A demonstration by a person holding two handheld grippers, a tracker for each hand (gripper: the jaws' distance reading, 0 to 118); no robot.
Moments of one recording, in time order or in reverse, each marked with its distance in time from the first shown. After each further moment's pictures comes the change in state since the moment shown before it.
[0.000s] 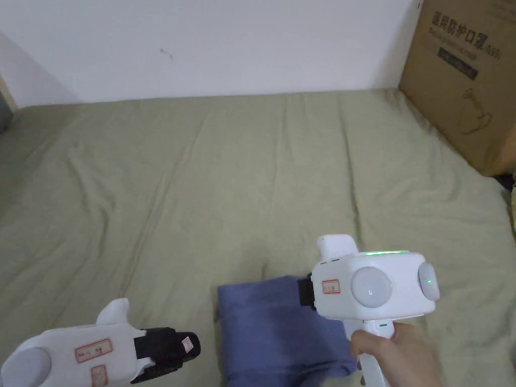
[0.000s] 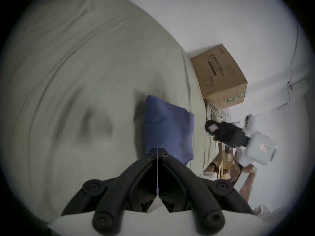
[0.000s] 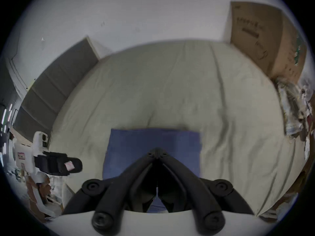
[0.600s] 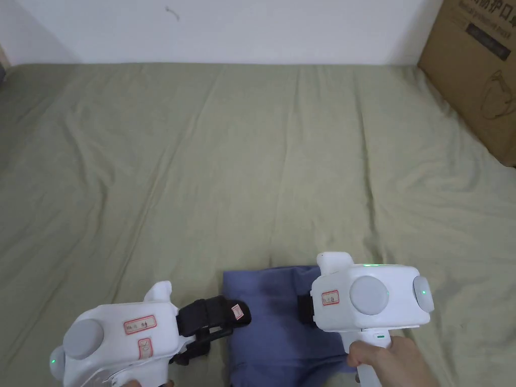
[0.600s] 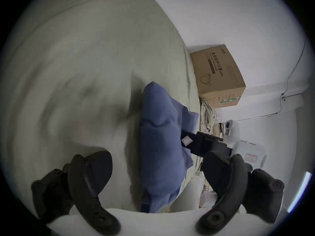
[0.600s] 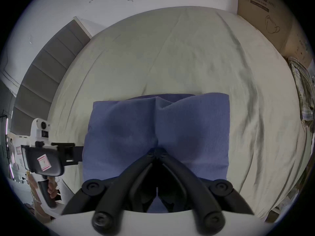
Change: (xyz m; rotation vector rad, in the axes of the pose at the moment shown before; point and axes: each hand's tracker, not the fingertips) left arm -0.012 0.019 -0.084 -0.094 -0.121 0.075; right arm 0.008 -0.009 -0.046 -0.128 -0.001 -0.037
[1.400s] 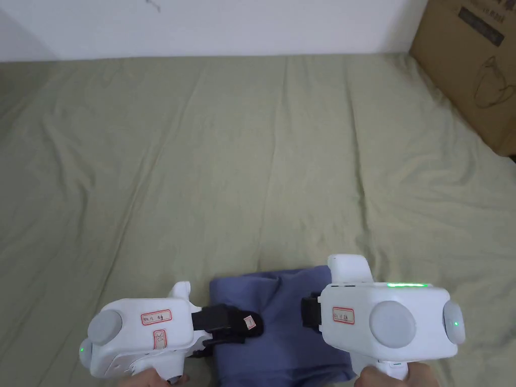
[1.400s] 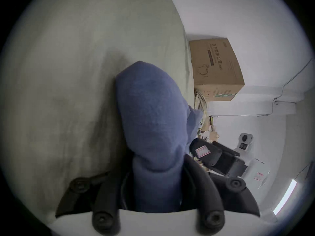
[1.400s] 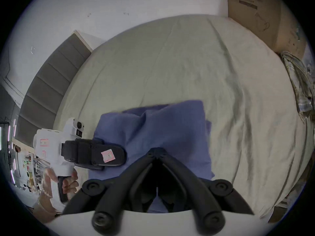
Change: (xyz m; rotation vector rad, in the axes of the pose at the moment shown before) left arm -0.005 0.020 -0.054 -0.142 -0.084 0.054; right arm 0.011 -0.012 0.036 0.161 0.018 -0.055
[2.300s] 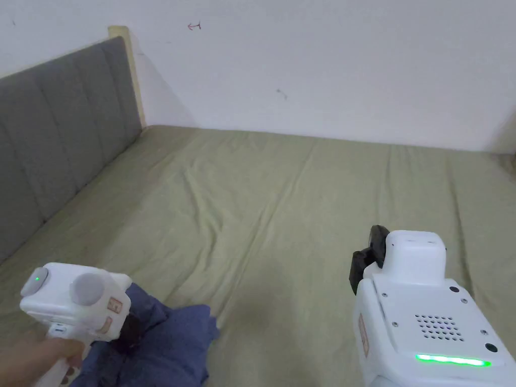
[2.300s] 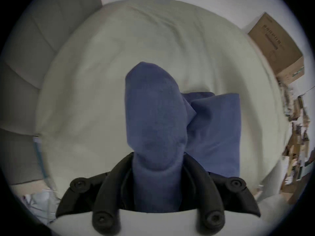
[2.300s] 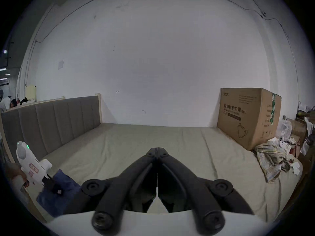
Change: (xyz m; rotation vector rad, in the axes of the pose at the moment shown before) left arm -0.032 0.038 0.272 0.106 1.052 -0.310; right arm -0.187 -0.004 0.075 0.884 -0.176 0.276
